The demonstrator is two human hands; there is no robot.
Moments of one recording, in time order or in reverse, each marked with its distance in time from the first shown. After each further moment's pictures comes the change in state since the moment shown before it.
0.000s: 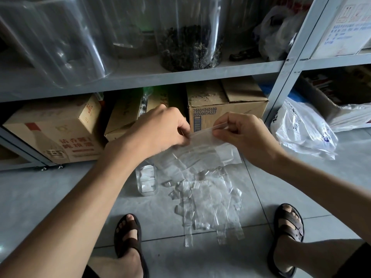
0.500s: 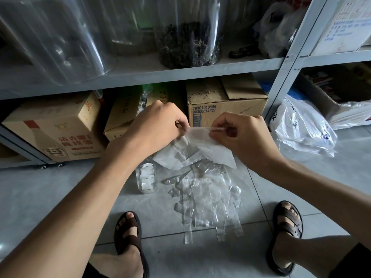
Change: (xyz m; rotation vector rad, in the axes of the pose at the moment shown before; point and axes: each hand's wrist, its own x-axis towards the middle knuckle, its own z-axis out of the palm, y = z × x) left_hand 0.000 0.001 0.005 0.026 0.124 -0.020; right_hand -0.015 -0.013 0.007 -0.137 0.119 -0.126
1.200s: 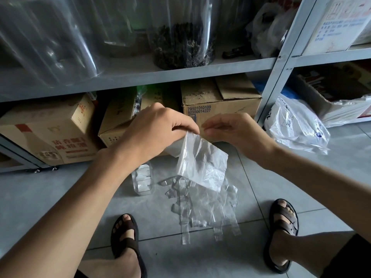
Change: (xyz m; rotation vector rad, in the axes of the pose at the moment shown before) left_hand -0.006 -0.004 0.006 -0.165 0.099 0.322; right_hand 0.012 0.018 -0.008 0.358 -0.245 0.186
